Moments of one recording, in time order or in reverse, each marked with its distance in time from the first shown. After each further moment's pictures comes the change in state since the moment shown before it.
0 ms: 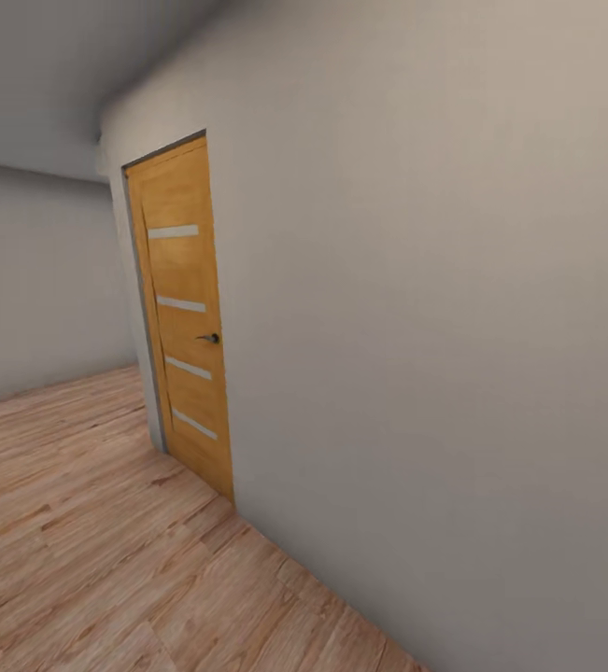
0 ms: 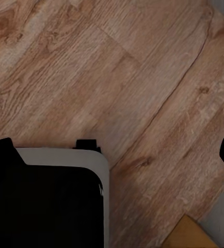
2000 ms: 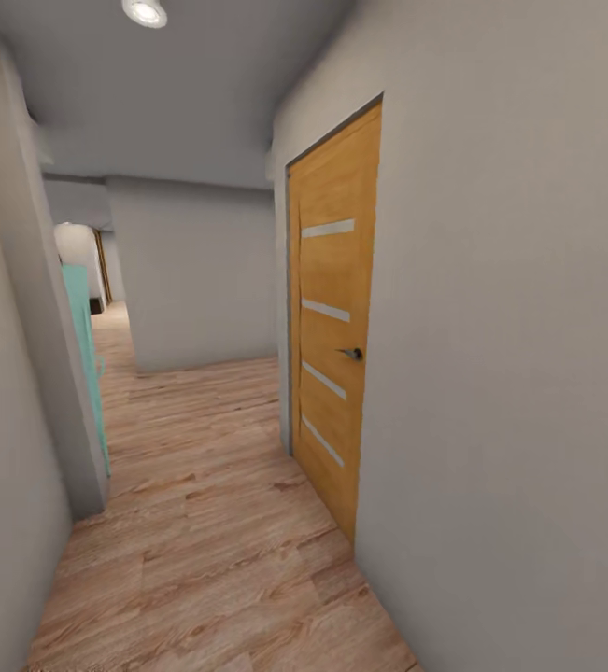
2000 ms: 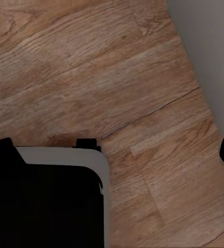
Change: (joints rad) left arm 0.000 0.000 0.000 0.000 0.000 0.000 0.000; right arm 0.000 0.000 0.001 0.000 -0.003 0.004 -0.001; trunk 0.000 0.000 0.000
